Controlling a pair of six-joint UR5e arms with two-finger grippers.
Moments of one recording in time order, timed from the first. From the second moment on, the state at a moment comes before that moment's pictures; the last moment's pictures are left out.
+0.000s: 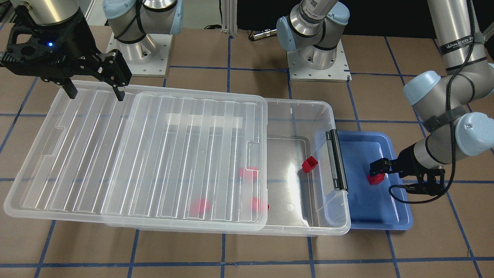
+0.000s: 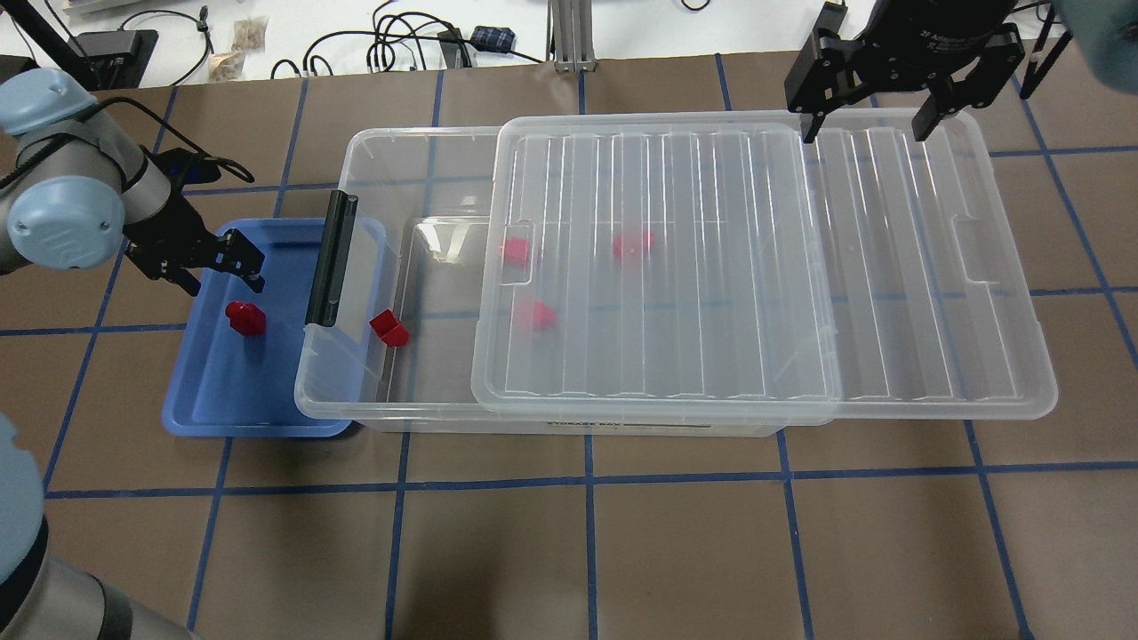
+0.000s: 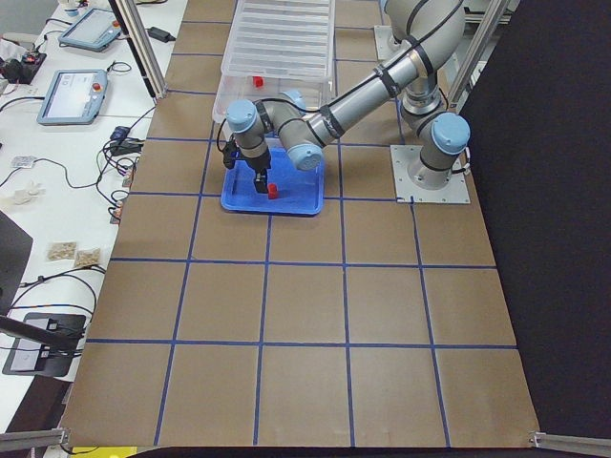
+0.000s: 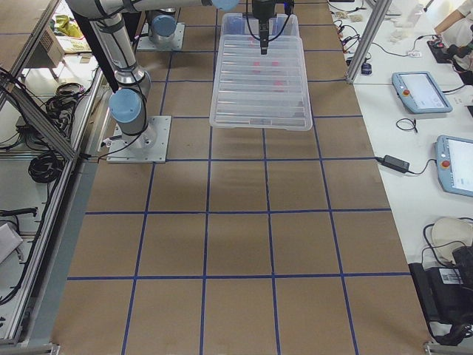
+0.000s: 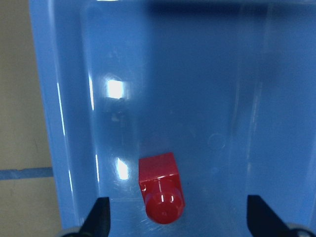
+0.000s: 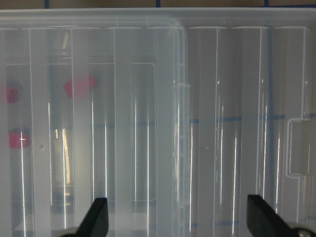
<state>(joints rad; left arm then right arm) -1.17 -1.94 -1.71 -1.18 1.57 0.43 1.56 -1.55 1.45 -1.57 -1.58 0.03</state>
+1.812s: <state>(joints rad) -1.58 -1.58 -1.58 -1.53 1.60 0.20 1.56 -1.55 1.45 -1.57 -1.57 0.04</state>
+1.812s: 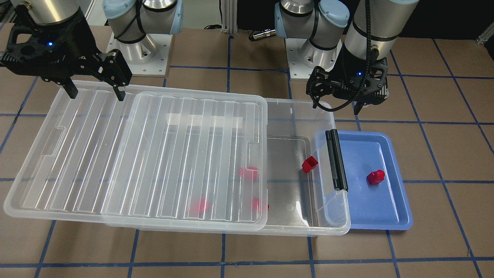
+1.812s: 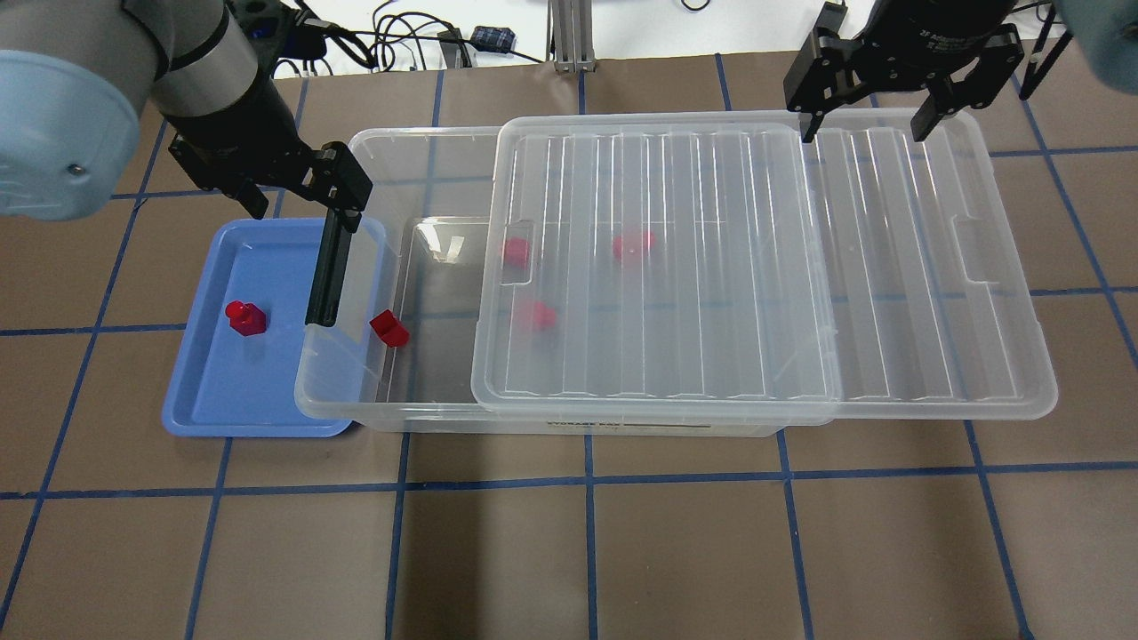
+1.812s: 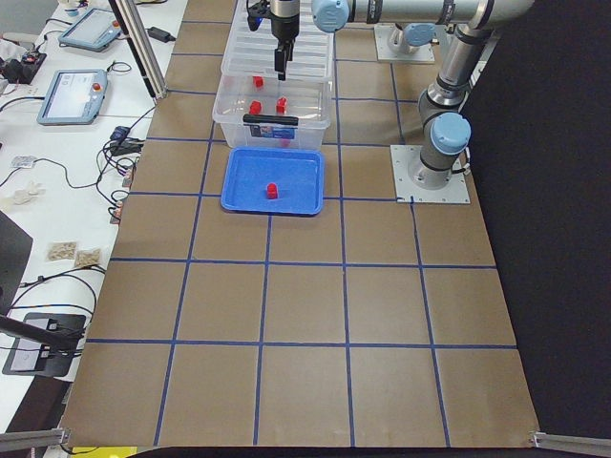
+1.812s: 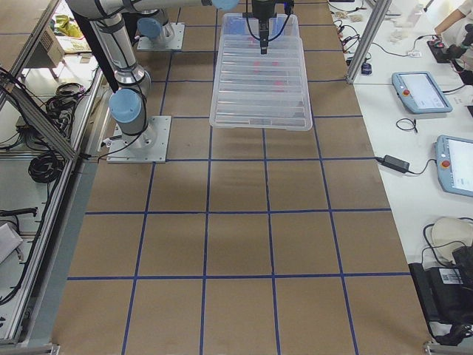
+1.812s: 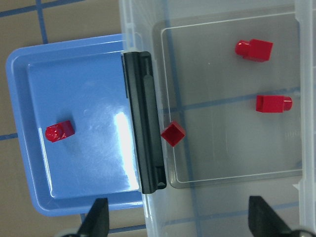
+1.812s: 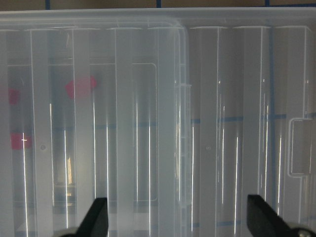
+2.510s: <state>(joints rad) -1.51 -1.55 -1.58 -1.59 1.60 0.28 1.56 -1.55 1.45 -1.57 -1.57 0.04</state>
